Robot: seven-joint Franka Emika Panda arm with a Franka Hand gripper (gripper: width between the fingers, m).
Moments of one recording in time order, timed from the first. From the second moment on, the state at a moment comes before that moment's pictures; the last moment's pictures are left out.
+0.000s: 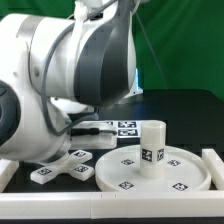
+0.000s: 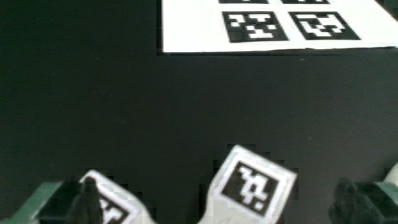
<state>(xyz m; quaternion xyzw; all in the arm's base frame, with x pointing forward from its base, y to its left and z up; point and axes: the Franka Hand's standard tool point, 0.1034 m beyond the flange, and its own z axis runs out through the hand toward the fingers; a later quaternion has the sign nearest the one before) 0.517 -0.123 0.029 -0.87 0.04 0.49 0.06</state>
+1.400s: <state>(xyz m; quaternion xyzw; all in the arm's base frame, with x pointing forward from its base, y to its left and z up) 0.517 -0.128 0.024 -0.87 0.06 0.48 0.06</state>
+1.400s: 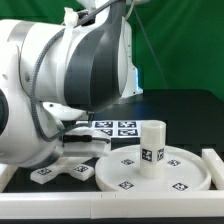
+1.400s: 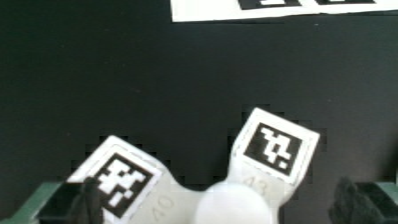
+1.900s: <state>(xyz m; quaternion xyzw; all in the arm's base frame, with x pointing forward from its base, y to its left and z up) 0.518 -0.129 0.019 -0.87 0.06 0.48 0.05</state>
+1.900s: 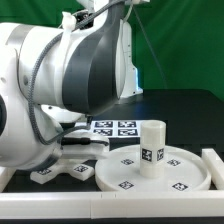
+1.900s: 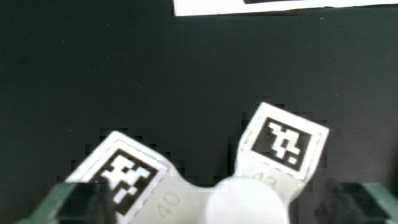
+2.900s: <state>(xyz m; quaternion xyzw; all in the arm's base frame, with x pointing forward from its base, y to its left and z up) 0.512 -0.126 0.022 -0.88 0.05 0.47 0.06</state>
